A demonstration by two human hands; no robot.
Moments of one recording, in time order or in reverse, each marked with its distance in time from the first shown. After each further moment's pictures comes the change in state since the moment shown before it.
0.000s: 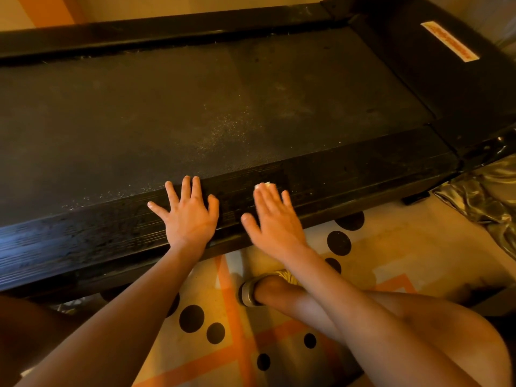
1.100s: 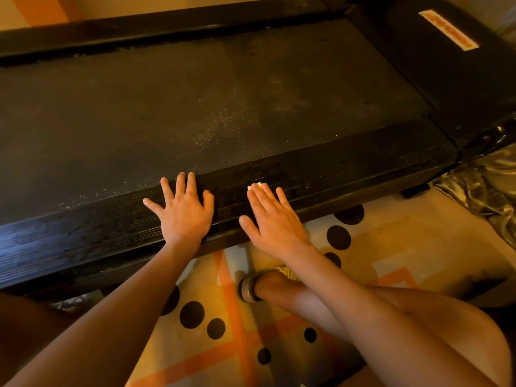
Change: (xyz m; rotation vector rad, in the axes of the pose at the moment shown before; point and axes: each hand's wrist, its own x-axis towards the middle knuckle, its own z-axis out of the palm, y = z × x) left_hand 0.000 0.000 0.001 -0.006 0.021 0.008; right_hand -0.007 0.011 0.006 -0.053 0.014 -0.086
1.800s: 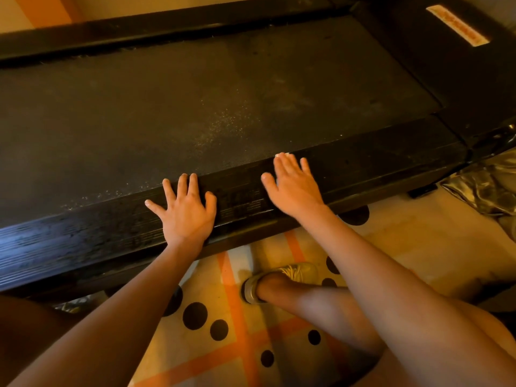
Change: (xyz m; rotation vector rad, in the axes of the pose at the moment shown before) left_hand 0.001 0.000 0.000 0.007 0.001 -0.002; right_hand 0.059 0.046 -0.033 -0.007 0.024 0.196
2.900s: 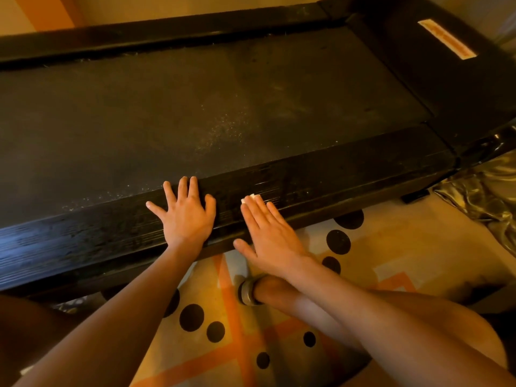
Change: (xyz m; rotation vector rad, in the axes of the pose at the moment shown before) left_hand -0.002 0.001 -0.003 -0.010 -0.006 -0.006; right_hand -0.085 -0.042 0.031 -0.081 -0.089 -0.307
